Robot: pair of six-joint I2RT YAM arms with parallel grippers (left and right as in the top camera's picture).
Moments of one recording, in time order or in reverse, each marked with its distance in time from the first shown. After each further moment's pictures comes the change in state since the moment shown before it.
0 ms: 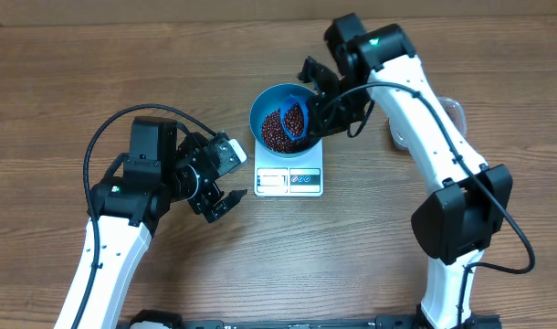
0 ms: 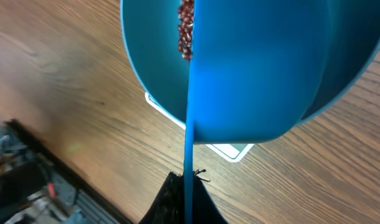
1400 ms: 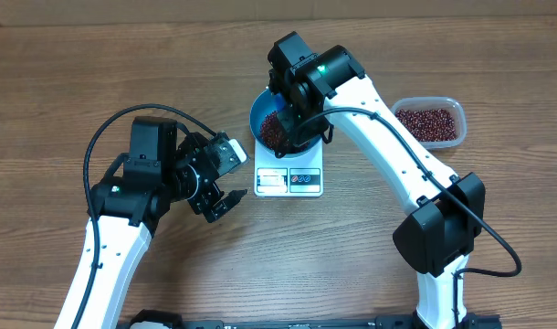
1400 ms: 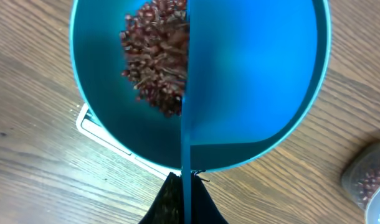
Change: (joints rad) left arm 0.000 0.000 0.000 0.000 0.000 0.000; right arm 0.192 0.000 0.000 0.098 0.440 0.080
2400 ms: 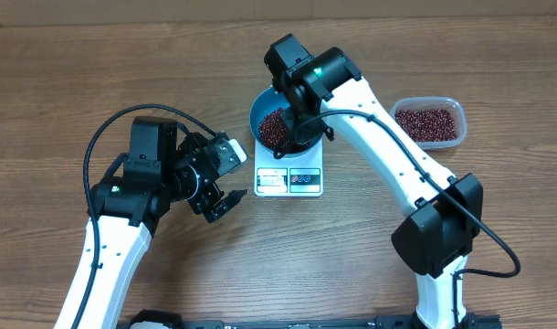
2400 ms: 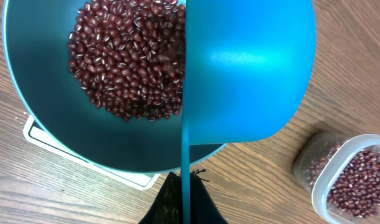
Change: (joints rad) left arm 0.000 0.000 0.000 0.000 0.000 0.000; right arm 0.023 0.000 0.000 -0.002 0.169 0.000
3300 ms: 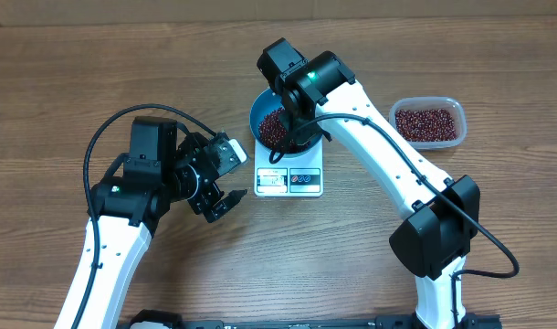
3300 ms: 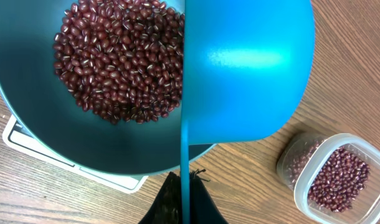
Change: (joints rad) left arm 0.000 0.000 0.000 0.000 0.000 0.000; right arm 0.020 0.000 0.000 0.004 0.071 0.000
